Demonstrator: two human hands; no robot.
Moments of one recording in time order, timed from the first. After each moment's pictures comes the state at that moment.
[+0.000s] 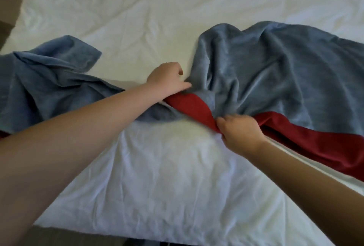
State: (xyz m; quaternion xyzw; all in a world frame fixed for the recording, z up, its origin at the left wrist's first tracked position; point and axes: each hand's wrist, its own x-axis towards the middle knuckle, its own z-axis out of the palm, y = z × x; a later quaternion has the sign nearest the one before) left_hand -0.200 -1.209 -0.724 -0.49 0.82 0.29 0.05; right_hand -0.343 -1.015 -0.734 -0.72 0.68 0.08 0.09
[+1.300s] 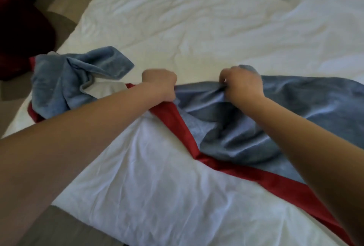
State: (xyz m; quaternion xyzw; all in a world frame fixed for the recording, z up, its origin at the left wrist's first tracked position) left_hand -0.177 -1.248 -0.673 -0.54 0.79 0.10 0.27; right_hand -0.374 -1.196 -0.682 -0.71 0.69 0.07 0.12
